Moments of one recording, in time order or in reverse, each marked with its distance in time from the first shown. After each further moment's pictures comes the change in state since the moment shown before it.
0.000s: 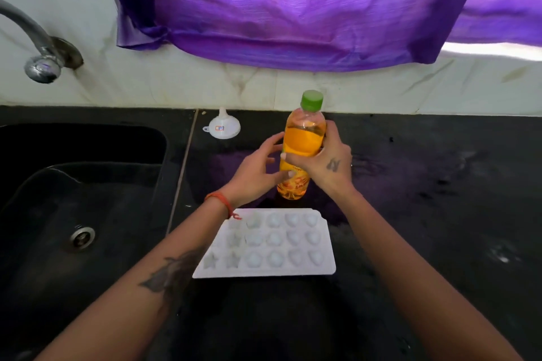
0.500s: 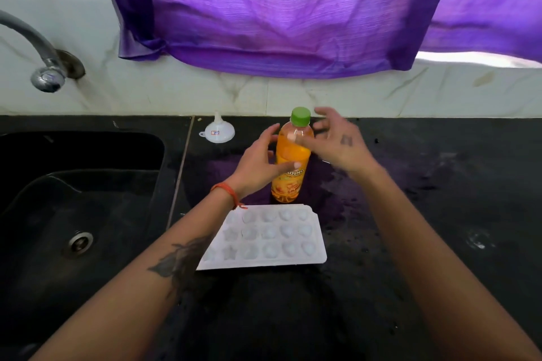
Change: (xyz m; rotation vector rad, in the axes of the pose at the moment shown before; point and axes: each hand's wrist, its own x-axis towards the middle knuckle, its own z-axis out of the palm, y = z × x) left_hand -0.011 0.036 0.012 -0.009 0.075 0.023; right_hand -0.006 -0.044 -0.066 -0.055 -0.246 0.061
